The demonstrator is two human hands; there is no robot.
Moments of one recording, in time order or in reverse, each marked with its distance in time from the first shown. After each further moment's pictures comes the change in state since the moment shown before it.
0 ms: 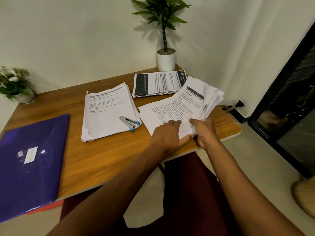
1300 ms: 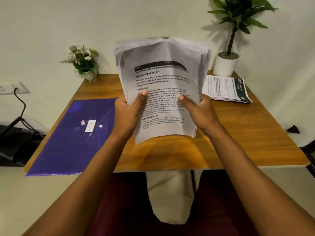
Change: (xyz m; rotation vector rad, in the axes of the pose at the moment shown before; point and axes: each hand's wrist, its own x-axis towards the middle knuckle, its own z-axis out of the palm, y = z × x) left_hand -0.129 -0.168 -0.128 -1.221 0.883 -0.202; right_hand -0.064 -0.041 0.171 -0.253 -0.590 -0.435
